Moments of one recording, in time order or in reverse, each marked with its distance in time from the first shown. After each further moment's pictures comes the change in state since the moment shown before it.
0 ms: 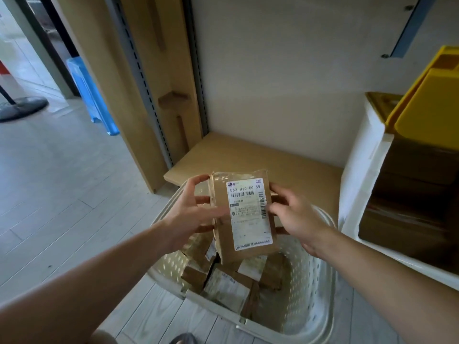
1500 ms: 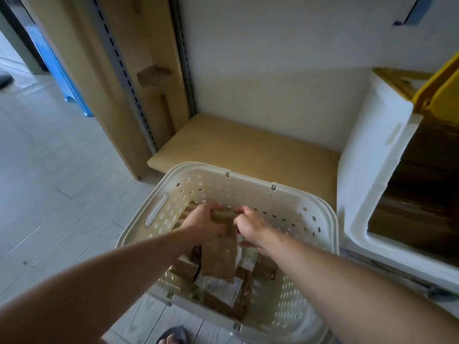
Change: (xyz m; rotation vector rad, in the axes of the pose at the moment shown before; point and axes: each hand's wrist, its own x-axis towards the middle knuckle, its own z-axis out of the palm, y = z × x) left_hand 0.089 -0.093 0.015 0.748 0.031 -0.051; right_hand 0.073 0.082 0.068 -0.092 -0.066 0.451
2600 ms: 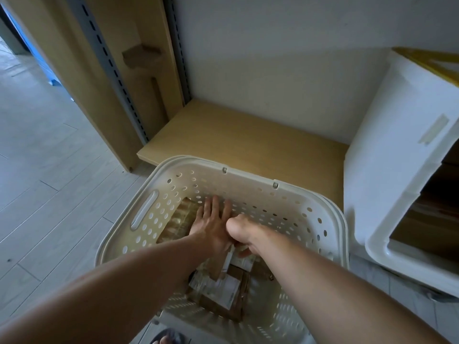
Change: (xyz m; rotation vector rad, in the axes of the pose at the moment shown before) left_hand 0.038 -0.007 0.050 0.695 -0.177 0.104; right_hand 0.034 0.000 0.010 -0.116 -0.086 0.221
